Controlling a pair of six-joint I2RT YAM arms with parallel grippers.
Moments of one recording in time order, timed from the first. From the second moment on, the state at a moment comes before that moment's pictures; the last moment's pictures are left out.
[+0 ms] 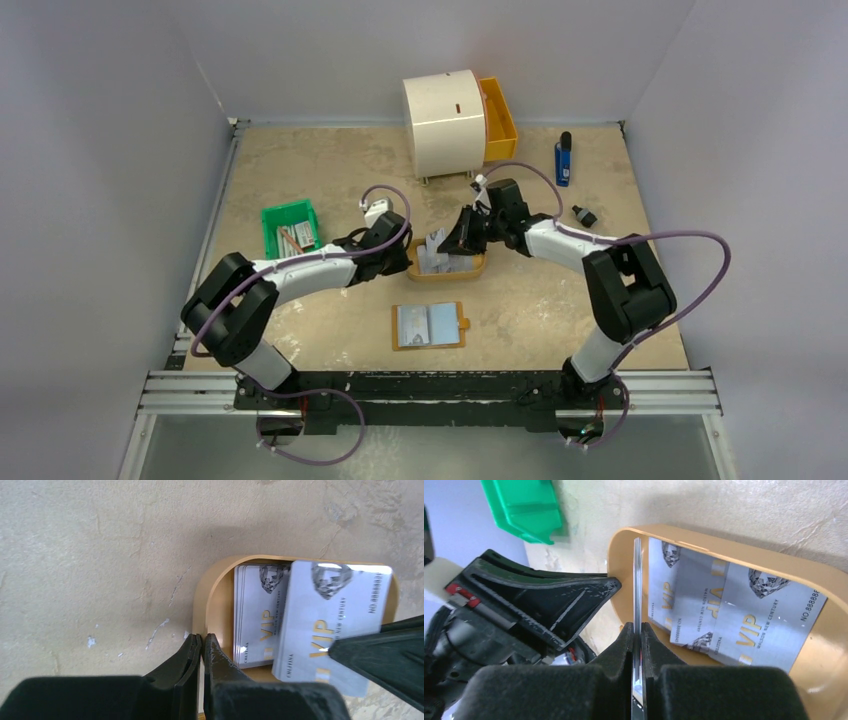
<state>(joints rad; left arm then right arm) -0.73 1.58 0.86 -0.15 -0.25 -0.93 0.45 1.70 0.95 -0.06 -0.55 0.76</state>
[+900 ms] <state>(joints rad) -0.72 1.27 0.70 0.06 -0.08 -0.95 0.41 1.50 0.65 0.34 -0.78 0.95</state>
